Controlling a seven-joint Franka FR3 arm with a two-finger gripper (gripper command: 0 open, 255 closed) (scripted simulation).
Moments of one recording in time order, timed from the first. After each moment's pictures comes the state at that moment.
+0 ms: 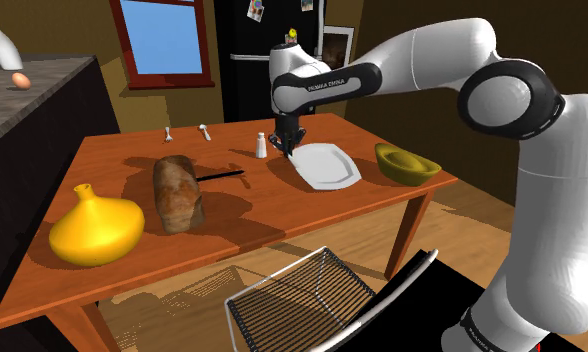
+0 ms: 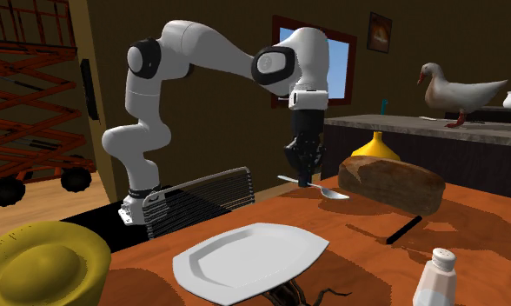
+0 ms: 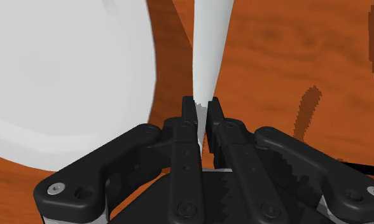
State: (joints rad) arm 0.05 0.35 0.11 -1.54 -0.25 1.96 0.47
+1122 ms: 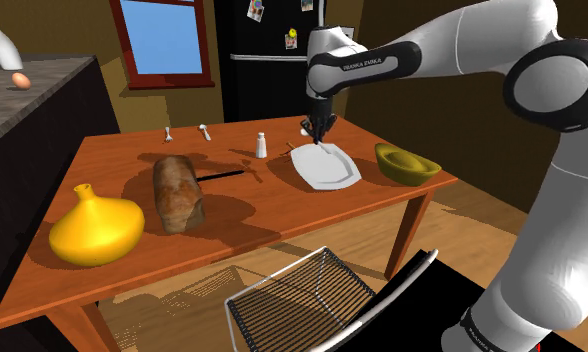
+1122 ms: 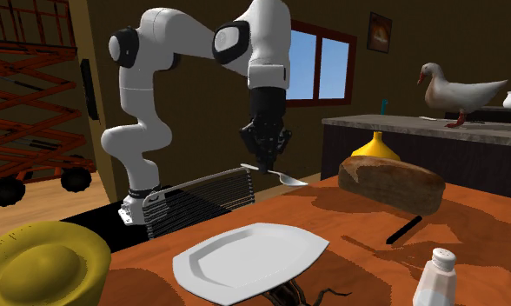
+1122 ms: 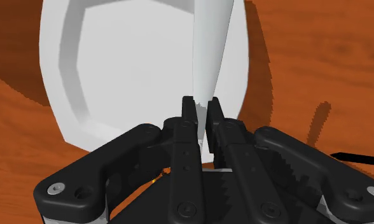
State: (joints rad) arm -0.06 0.16 0.06 -1.70 -0.21 1.96 0.30
